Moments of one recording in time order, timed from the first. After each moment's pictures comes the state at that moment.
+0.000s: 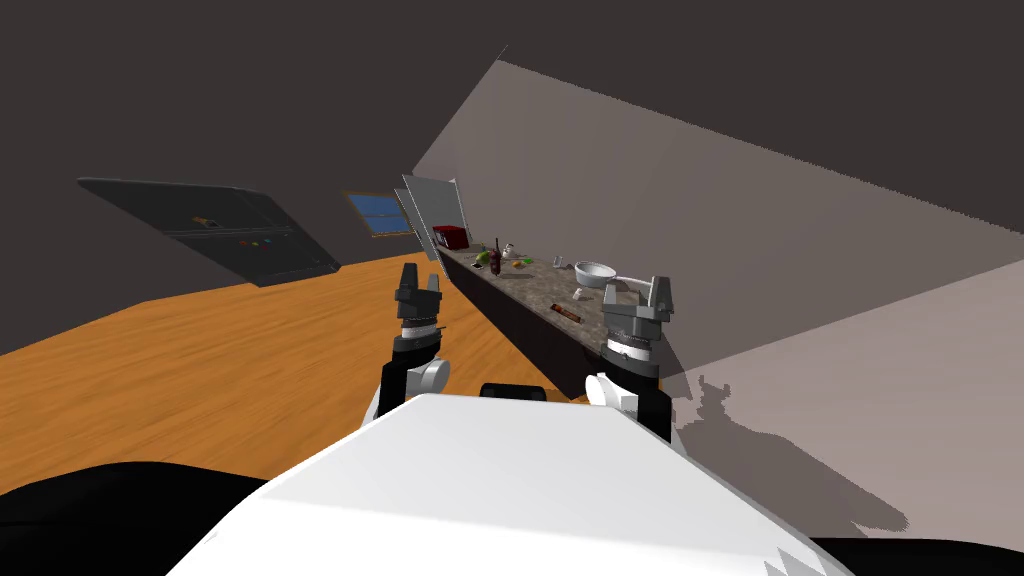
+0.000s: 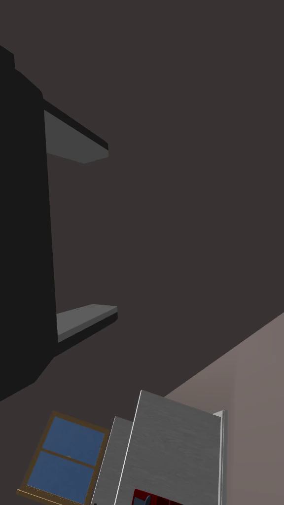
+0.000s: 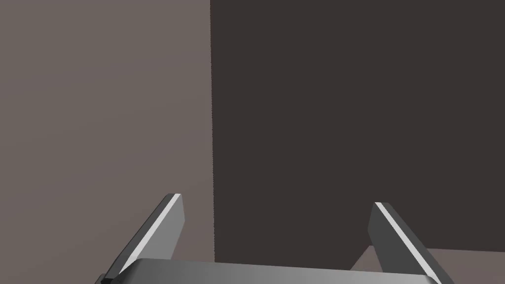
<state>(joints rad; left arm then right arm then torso) 0.48 -0.01 -0.07 -2.40 0.02 -0.44 -0.16 0.54 0.02 0.04 -2.39 -0.07 -0.53 -0.01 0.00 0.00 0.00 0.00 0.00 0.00</state>
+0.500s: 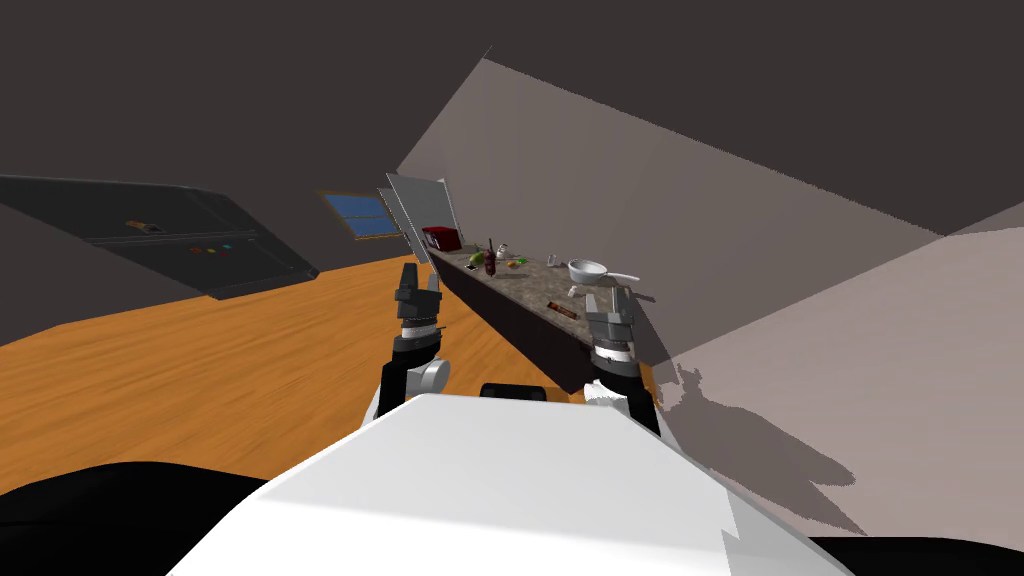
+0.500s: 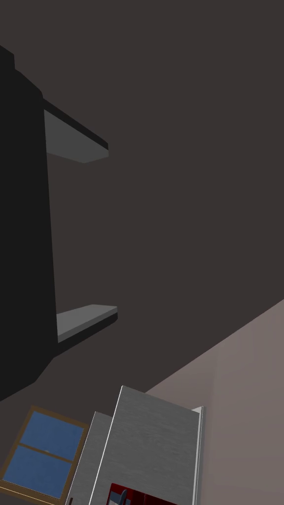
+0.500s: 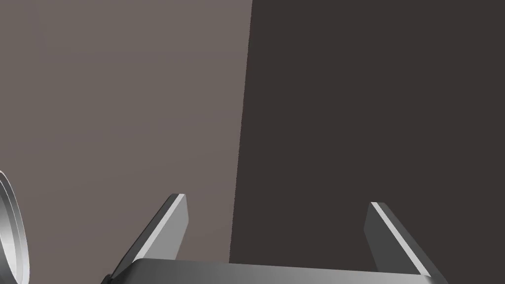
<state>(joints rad) 0.48 -0.01 -0.07 -2.40 0.02 -0.44 -0.16 0.56 -0.12 0.09 -2.30 -0.03 -0.54 -0.01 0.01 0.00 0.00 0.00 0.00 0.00</state>
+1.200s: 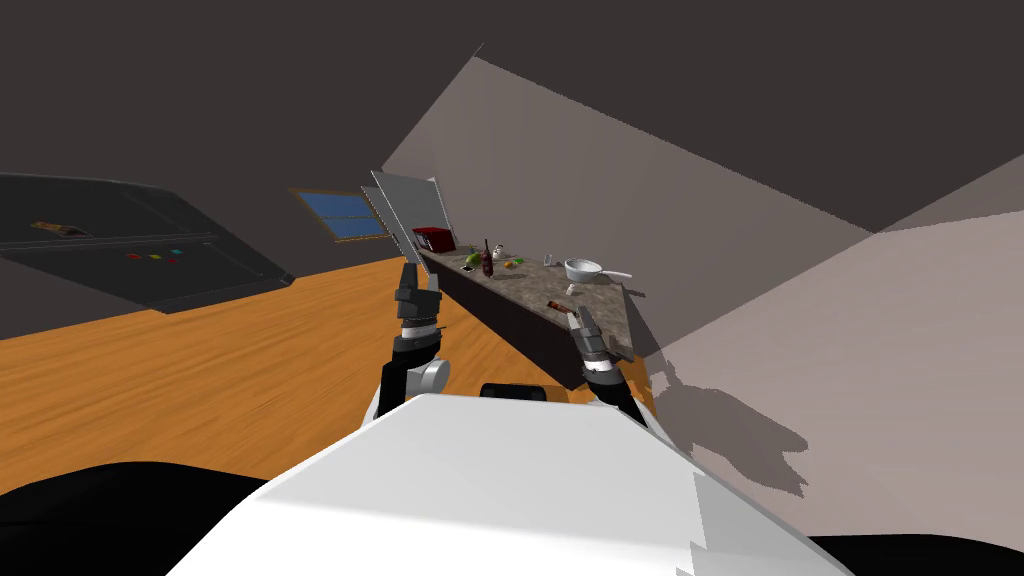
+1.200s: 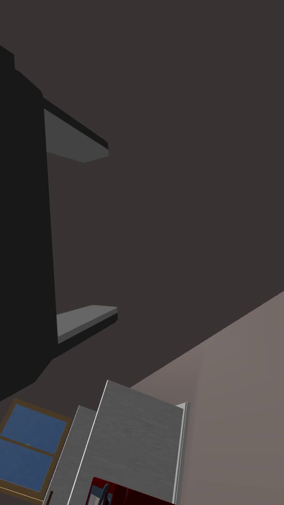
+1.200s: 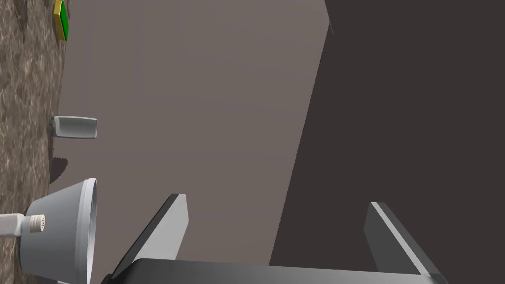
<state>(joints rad) 0.48 -0.01 -0.07 -2.40 0.02 -0.44 -0.16 0.60 -0.30 0.17 -2.16 0.01 -0.54 0.00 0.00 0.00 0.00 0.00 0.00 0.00</state>
